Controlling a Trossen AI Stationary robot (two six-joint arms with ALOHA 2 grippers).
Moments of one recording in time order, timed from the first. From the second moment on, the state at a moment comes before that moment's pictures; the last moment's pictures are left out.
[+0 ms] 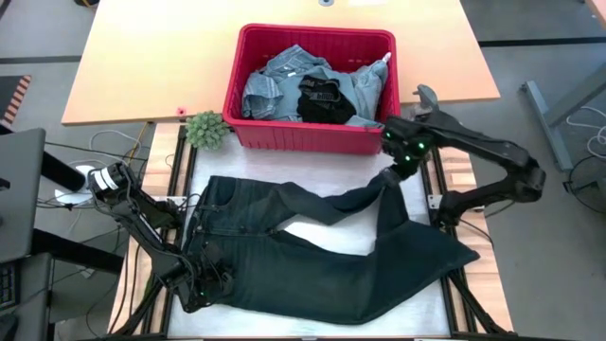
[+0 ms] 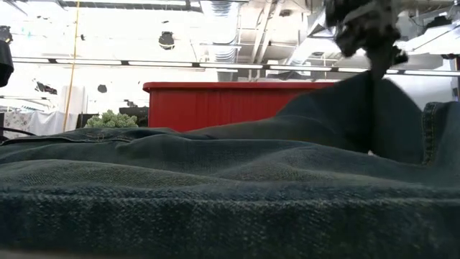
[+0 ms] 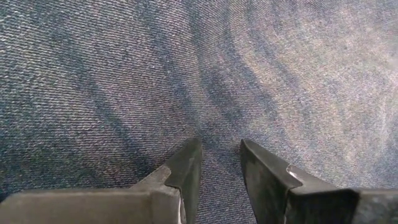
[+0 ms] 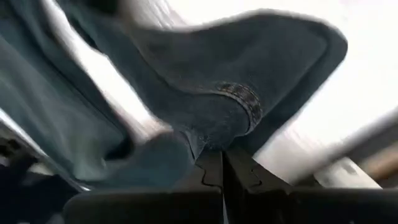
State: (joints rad) left arm -1.00 1.52 0.63 -0.44 -0.56 -2.00; right arm -0.54 1.25 1.20 -1.40 -0.29 0.36
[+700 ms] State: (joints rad) left arm -1.00 1.52 0.63 -0.43 -0.56 -2.03; right arm -0.61 1.27 1.35 -1.42 -0.25 0.16
